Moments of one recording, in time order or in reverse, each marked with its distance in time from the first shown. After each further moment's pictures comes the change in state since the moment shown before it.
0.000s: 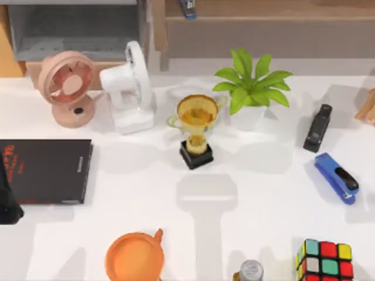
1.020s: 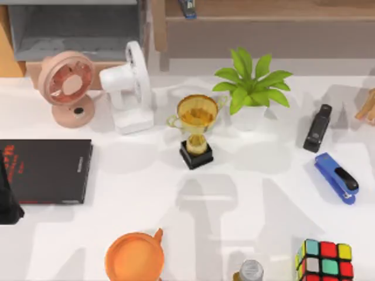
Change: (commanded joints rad) left arm 0.000 0.000 0.000 0.000 0.000 0.000; right arm -0.074 0.912 0.502 0.416 -0.056 0.003
